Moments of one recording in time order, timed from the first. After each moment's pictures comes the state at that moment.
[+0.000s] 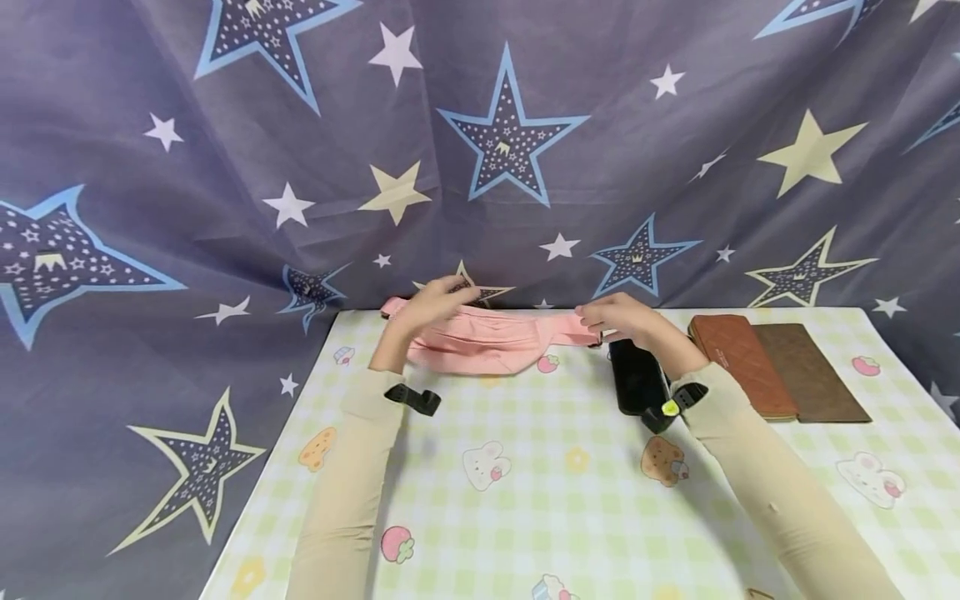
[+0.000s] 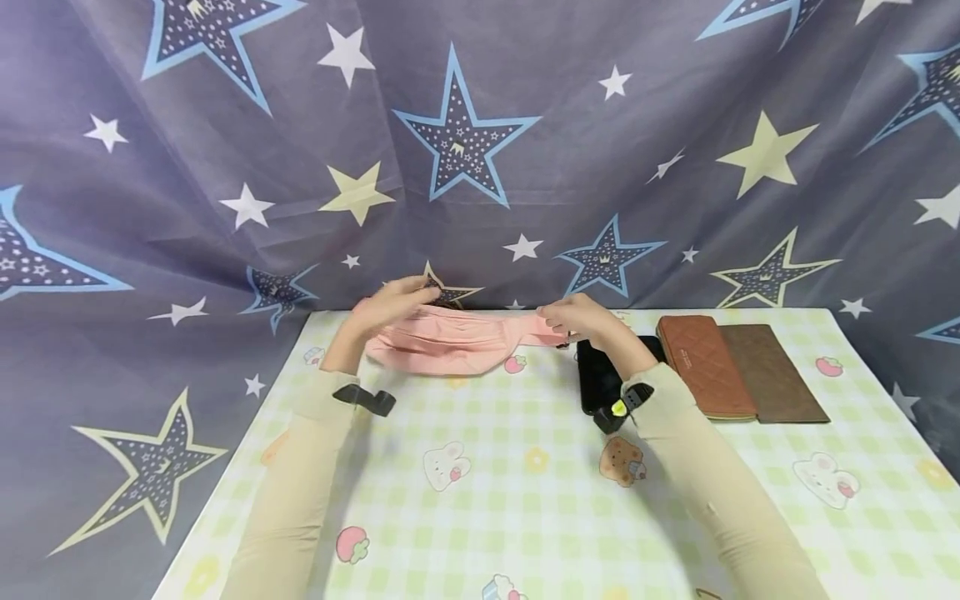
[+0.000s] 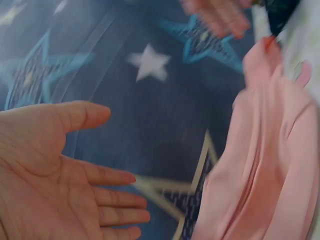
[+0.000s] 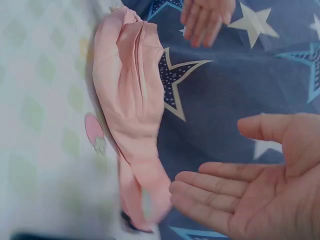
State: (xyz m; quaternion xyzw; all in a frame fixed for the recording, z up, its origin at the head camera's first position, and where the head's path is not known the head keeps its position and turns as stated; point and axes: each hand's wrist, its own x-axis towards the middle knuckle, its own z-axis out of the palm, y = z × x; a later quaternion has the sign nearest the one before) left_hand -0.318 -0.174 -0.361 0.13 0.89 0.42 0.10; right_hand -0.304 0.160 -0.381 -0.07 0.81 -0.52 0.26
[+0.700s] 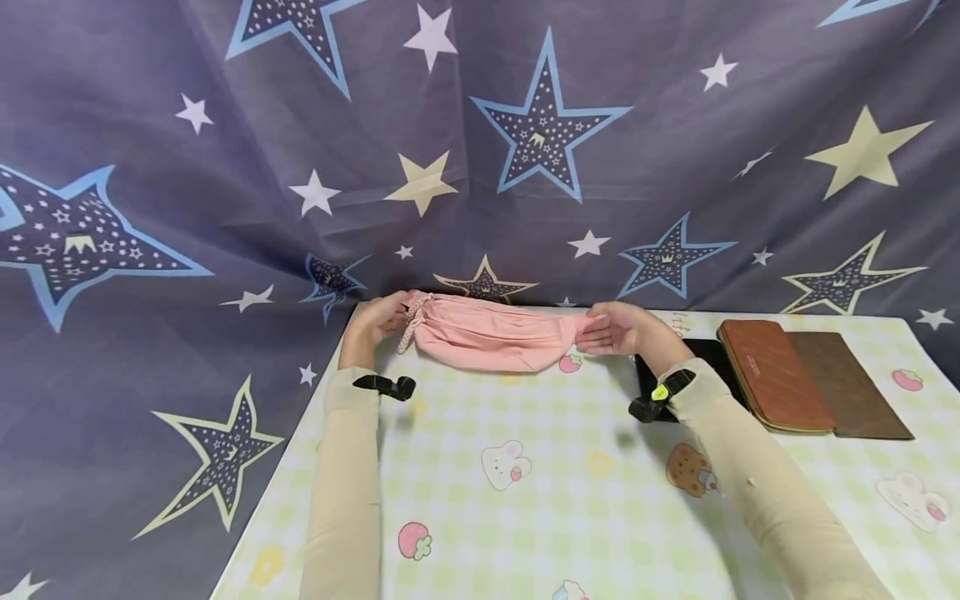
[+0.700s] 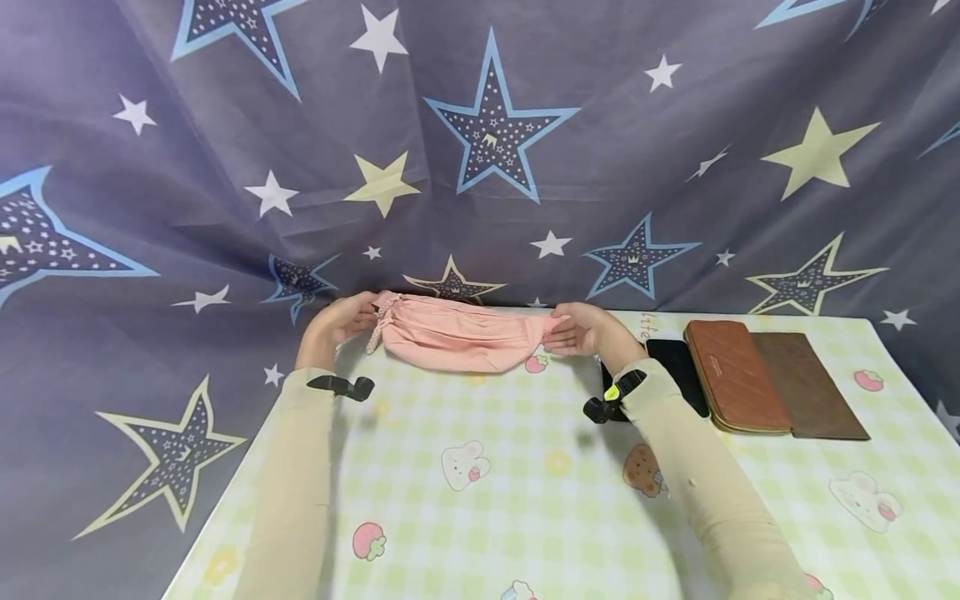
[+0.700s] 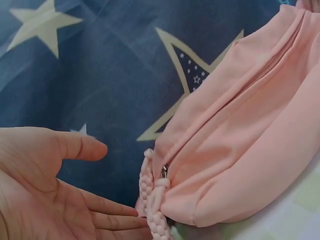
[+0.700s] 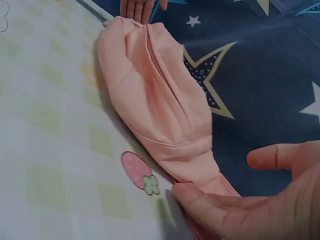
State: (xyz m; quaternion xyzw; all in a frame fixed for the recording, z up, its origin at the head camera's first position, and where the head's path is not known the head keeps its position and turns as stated) left_hand -0.351 -0.294 -0.421 -0.18 0.77 0.60 0.14; right_hand -0.351 0.127 -0.431 0.11 0.59 -0.68 0.41
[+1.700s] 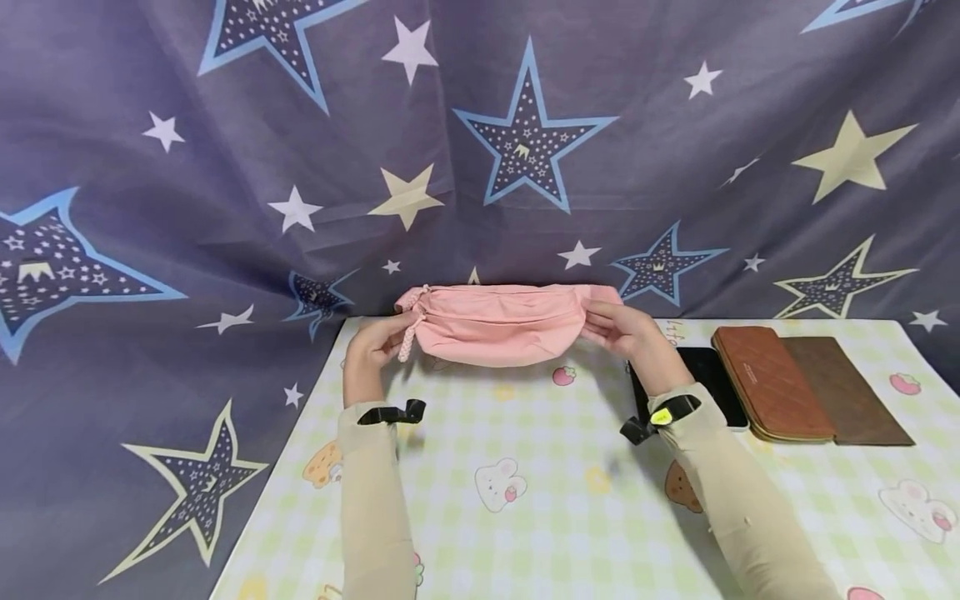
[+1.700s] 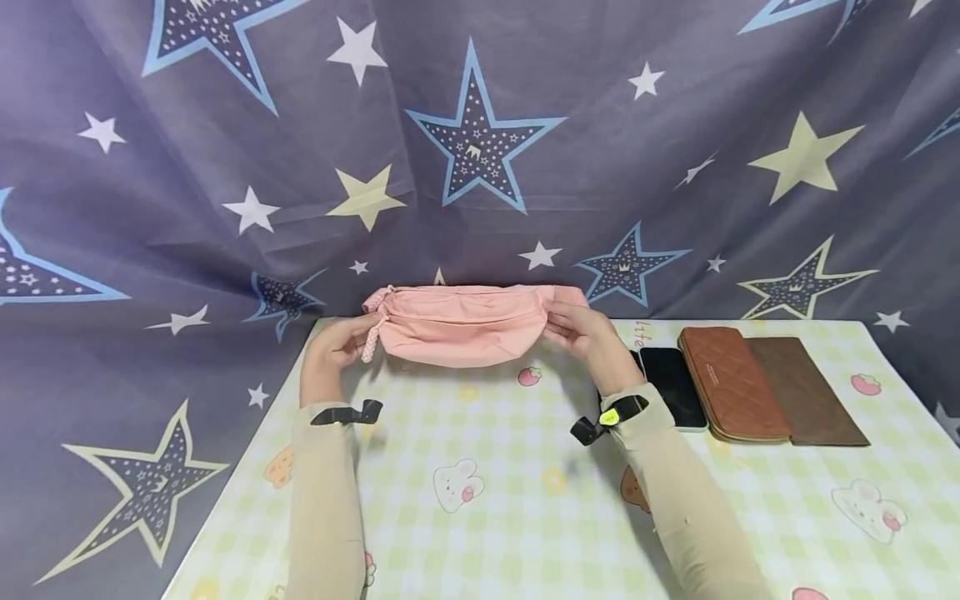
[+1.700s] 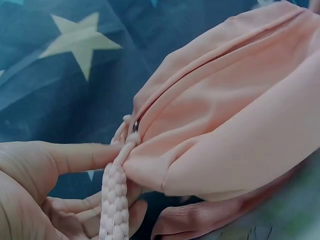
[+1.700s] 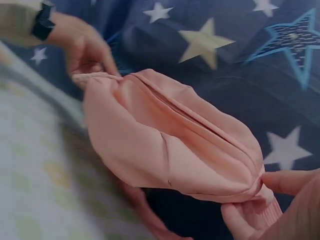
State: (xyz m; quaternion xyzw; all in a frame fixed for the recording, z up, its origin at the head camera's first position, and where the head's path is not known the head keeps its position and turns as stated) left_hand -0.334 -0.277 -0.419 -0.12 0.61 0.77 0.15; right_hand -0.334 0.130 -0.409 0.14 0.45 -0.85 0.25
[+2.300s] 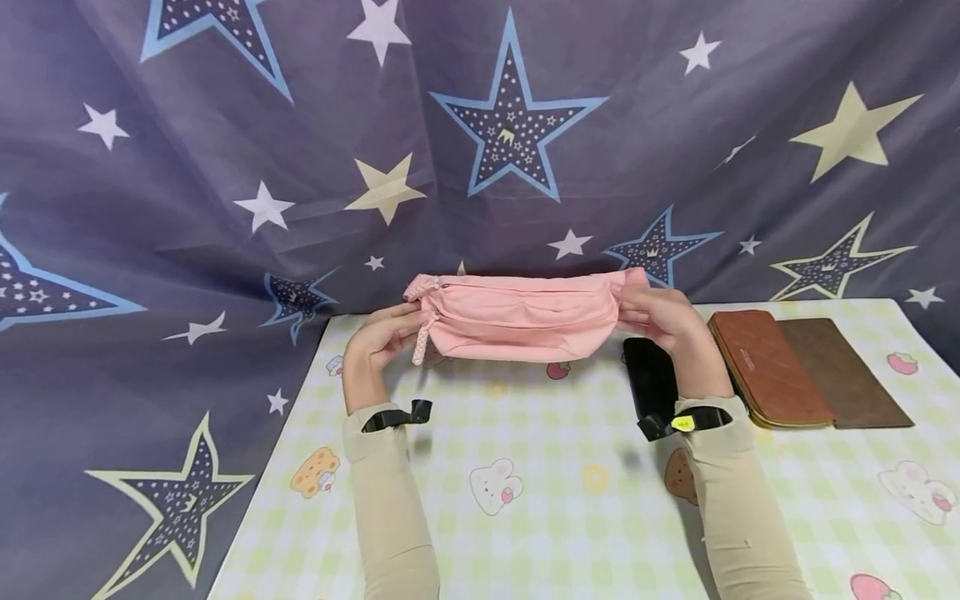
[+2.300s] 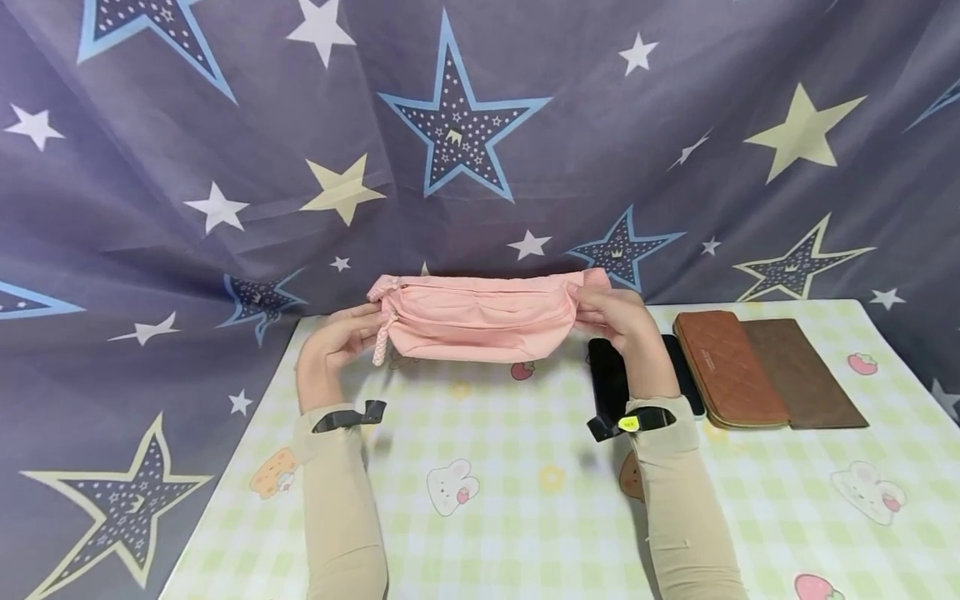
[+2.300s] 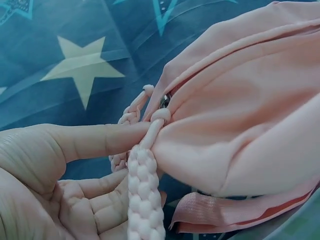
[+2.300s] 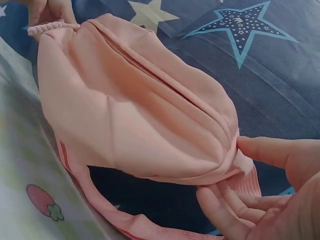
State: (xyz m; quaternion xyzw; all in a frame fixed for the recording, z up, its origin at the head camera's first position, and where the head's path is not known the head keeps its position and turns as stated) left_hand -0.343 -0.248 -0.424 -0.05 0.61 0.78 0.15; right_hand -0.318 0.180 -0.401 0.04 0.59 -0.79 0.15
